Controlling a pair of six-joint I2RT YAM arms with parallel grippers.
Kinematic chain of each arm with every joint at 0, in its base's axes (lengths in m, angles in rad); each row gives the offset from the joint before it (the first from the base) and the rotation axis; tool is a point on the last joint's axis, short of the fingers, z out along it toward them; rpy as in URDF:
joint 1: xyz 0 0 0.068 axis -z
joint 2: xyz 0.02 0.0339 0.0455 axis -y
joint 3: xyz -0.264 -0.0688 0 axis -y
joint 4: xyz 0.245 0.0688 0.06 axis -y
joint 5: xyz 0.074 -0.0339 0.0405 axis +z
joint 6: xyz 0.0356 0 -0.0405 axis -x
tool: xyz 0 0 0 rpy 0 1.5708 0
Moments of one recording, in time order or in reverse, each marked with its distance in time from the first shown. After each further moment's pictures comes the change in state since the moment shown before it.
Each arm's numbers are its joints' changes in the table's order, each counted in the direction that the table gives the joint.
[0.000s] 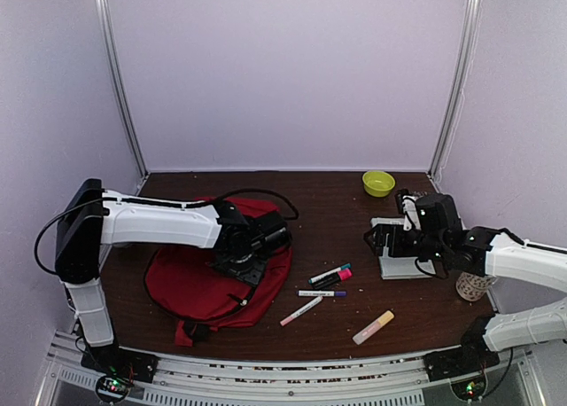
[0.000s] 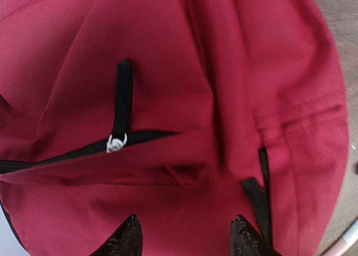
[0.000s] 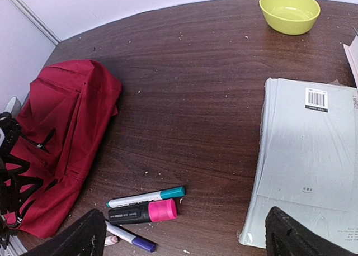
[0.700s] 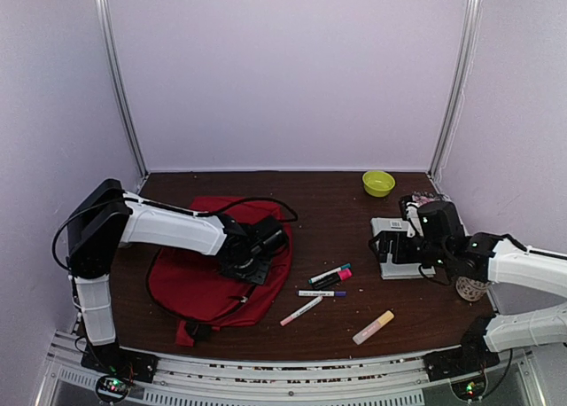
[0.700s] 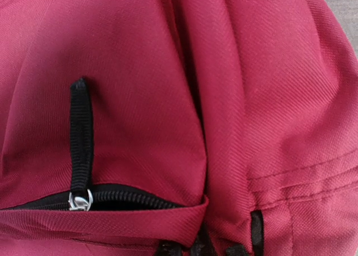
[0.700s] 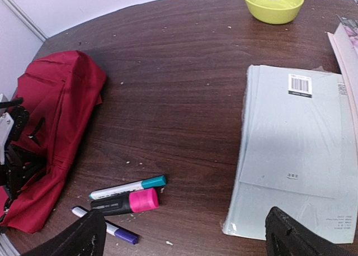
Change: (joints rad) left arm -0.062 -0.077 -0.105 0.311 -0.031 -0.066; right arm -0.004 0.044 -0.050 -0.022 -0.036 0.002
